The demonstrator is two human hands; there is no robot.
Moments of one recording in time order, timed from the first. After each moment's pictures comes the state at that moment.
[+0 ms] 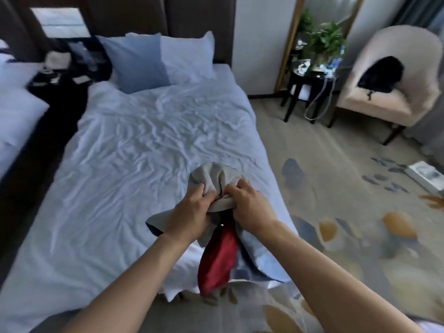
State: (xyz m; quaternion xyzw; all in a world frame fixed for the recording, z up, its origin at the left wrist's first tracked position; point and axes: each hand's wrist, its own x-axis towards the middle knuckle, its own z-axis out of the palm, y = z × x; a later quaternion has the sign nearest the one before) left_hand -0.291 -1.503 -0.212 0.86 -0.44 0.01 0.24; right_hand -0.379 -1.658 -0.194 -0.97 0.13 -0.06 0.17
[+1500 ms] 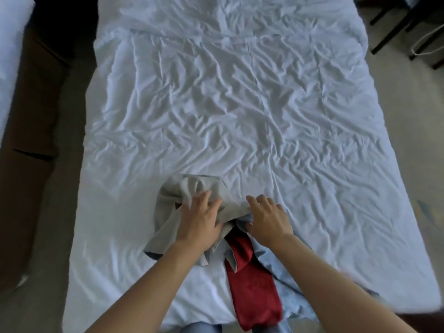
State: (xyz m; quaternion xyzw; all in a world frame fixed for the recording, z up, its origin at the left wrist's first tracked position) left_hand 0.083 -1.319 -0.448 0.90 -0.37 -0.21 0.07; right_hand -0.013 -1.495 -0.451 -0.95 0.18 0.23 0.14
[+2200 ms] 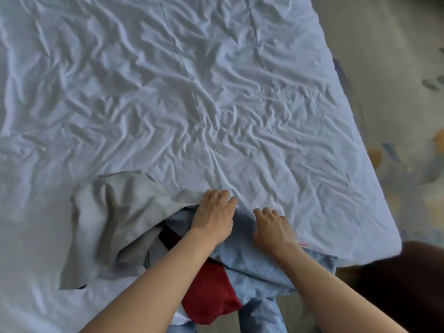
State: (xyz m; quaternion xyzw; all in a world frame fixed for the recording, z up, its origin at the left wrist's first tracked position) left_hand -0.019 -1.497 -0.517 0.80 -0.55 -0.25 -0.02; right_hand -0.163 -1.605 -0.523 -0.87 0.32 0.33 0.17
